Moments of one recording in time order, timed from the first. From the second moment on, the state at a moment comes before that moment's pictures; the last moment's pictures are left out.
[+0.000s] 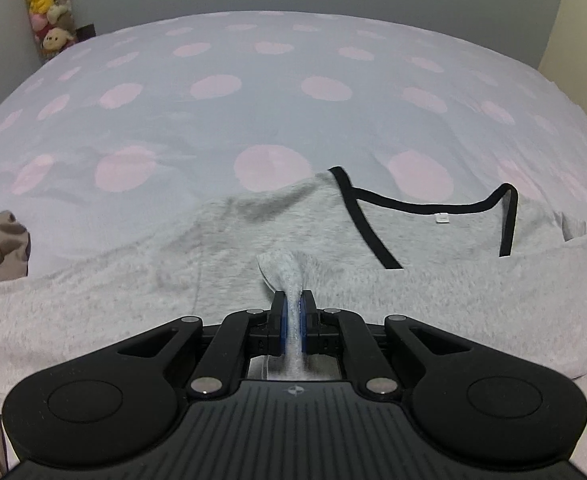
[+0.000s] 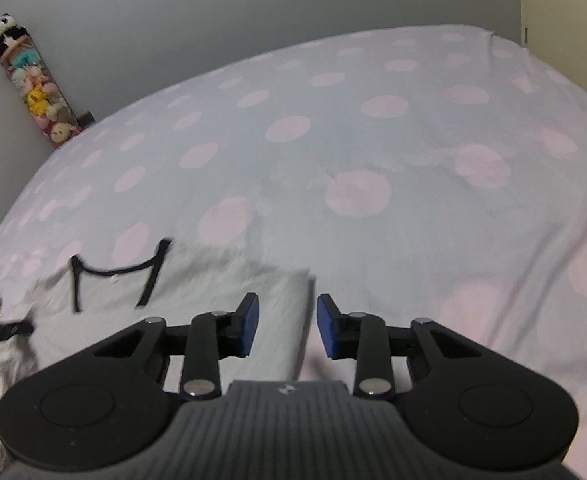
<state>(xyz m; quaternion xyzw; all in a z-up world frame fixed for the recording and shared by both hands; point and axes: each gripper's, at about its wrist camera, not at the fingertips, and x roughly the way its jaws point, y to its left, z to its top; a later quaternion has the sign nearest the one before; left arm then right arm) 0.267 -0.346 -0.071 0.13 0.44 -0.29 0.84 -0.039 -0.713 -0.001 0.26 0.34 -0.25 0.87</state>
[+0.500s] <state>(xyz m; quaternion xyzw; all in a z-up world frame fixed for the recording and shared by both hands) 0.275 -0.339 -0.083 0.12 0.46 -0.29 0.83 0.012 -0.777 -0.066 0.44 0.36 -0.21 0.79</state>
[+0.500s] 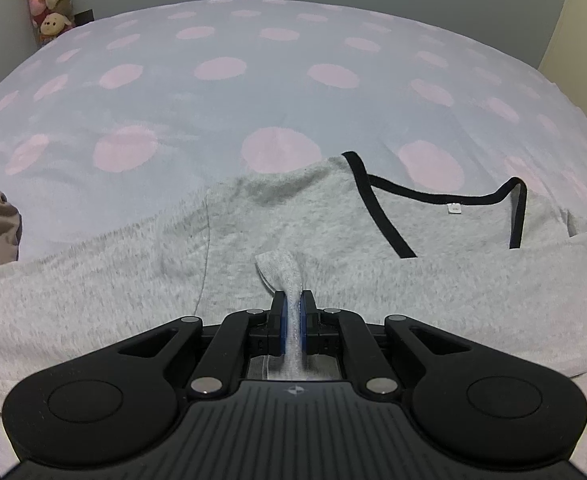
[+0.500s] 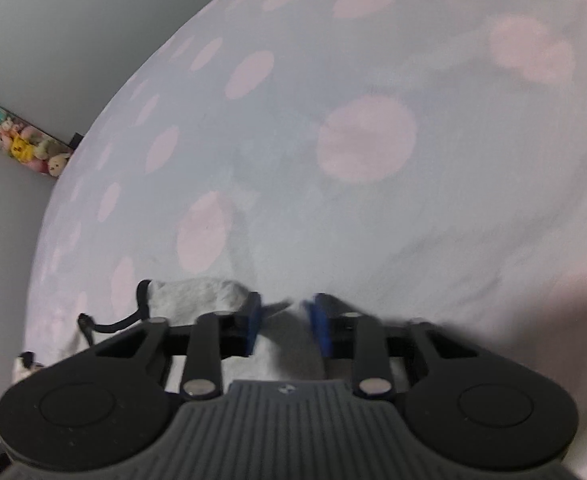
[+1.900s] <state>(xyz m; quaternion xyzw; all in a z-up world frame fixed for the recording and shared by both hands) 0.248 -0.363 0.003 0.08 0.38 -0.36 0.85 -0.098 -0.611 -0.059 0.29 0.31 -0.29 0.86</state>
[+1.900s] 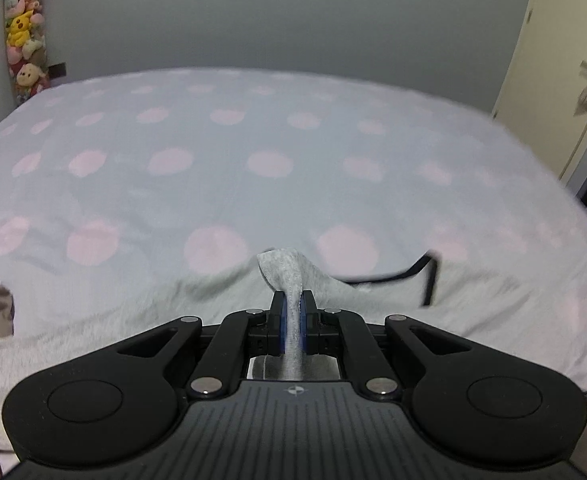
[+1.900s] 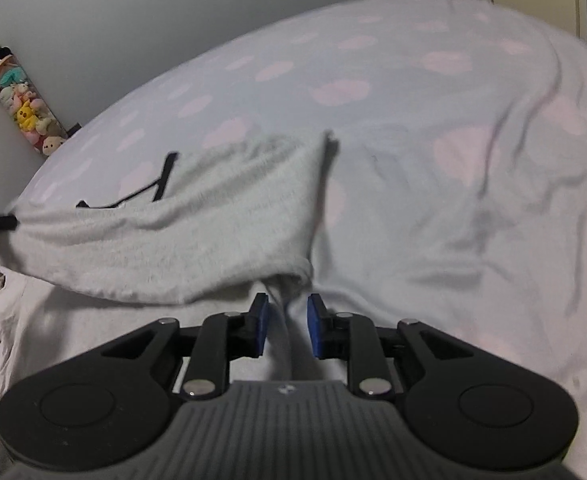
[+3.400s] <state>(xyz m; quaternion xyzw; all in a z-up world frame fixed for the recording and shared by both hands) 0.259 -0.300 -0.051 0.10 0.41 -0.30 0.86 -0.066 -0.651 -0.027 0.24 0.30 -0.28 0.88</state>
